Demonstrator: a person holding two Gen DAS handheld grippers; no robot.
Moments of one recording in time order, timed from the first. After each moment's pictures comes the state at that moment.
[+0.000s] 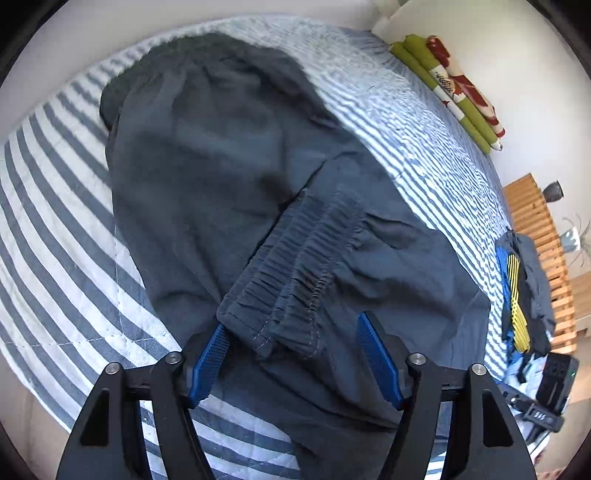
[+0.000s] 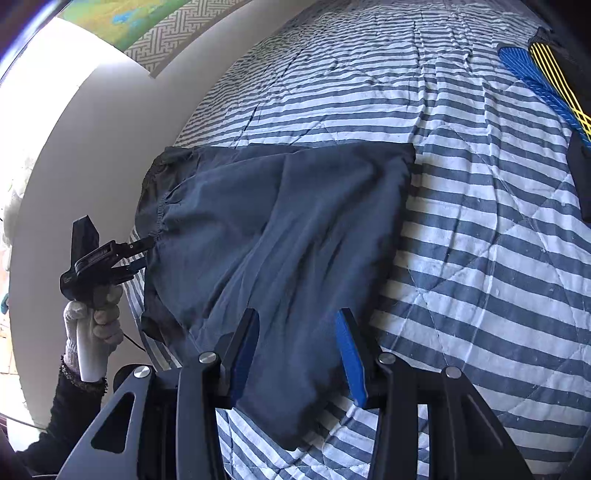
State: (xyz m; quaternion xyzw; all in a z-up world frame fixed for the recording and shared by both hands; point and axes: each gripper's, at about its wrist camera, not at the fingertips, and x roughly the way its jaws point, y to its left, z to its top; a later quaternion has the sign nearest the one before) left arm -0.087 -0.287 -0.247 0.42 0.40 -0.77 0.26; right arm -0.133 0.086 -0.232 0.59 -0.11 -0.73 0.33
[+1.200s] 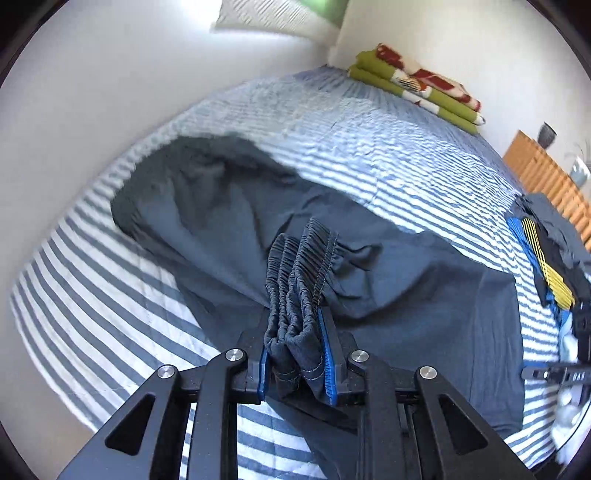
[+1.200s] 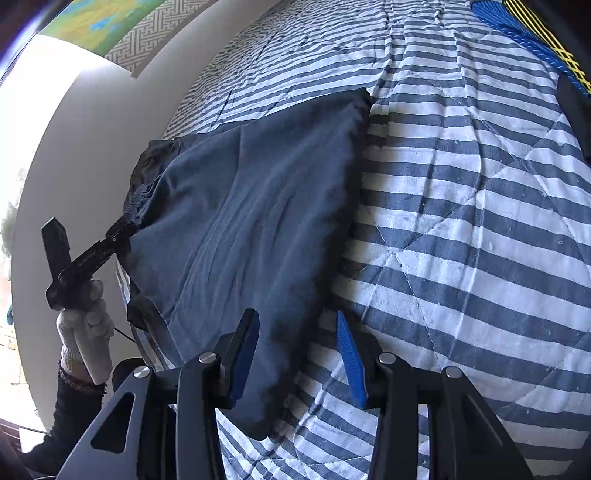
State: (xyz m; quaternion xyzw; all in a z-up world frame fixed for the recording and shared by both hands) left arm -0.084 -0.243 -0.191 0.39 0.22 -0.84 0.30; right arm -0.129 0.101 -0.264 0.61 -0.13 -0.71 0.32
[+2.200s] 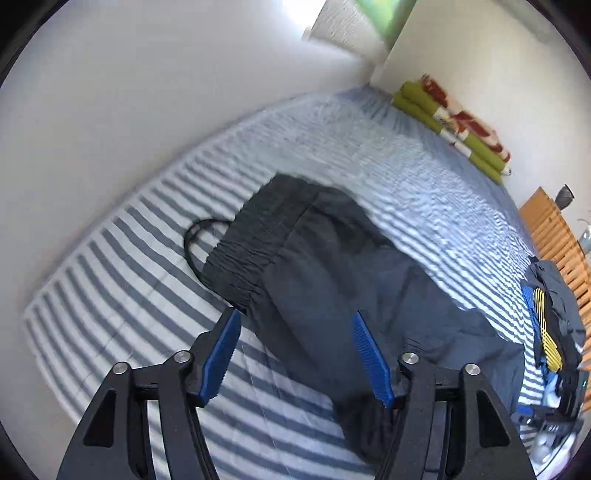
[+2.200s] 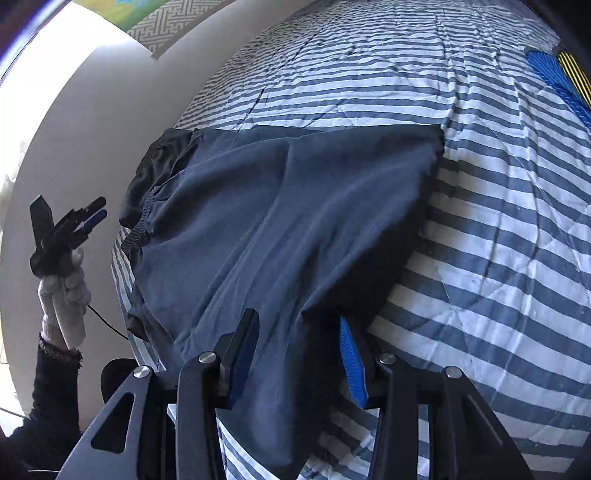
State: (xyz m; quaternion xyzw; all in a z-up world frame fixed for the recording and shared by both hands) left arm -0.028 -0.393 -0.185 0.38 0.34 -0.80 0.31; right arm -0.134 0.048 -0.247 0.59 -0.07 -0.73 0.33
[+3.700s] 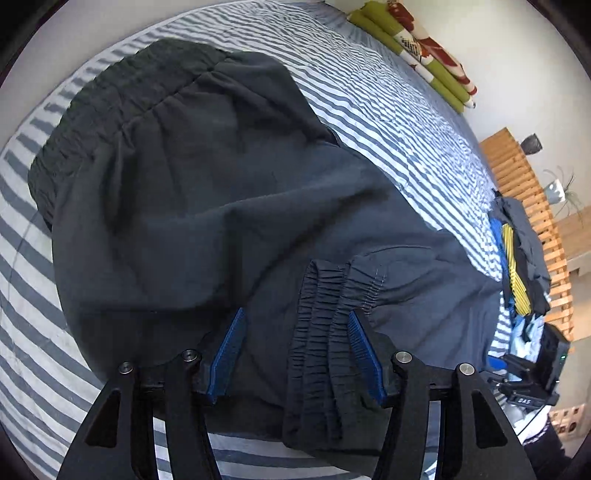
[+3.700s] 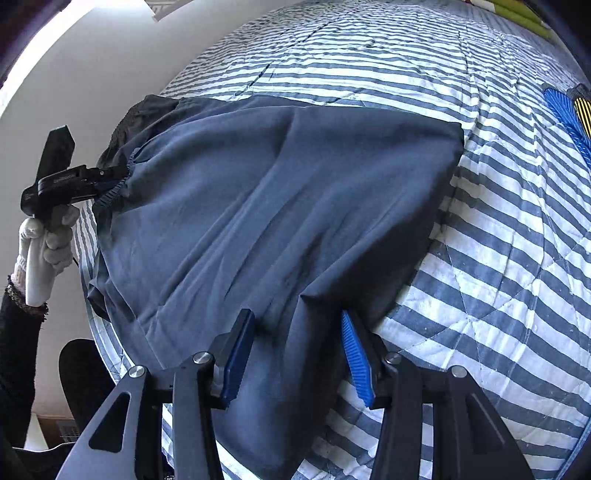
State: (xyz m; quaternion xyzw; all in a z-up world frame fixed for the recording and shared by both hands) left arm -0.087 -0.363 -0.239 0.46 0.39 -0.78 0.16; right arm -0.123 0.013 -0.252 0.60 0.02 -0.74 0.30
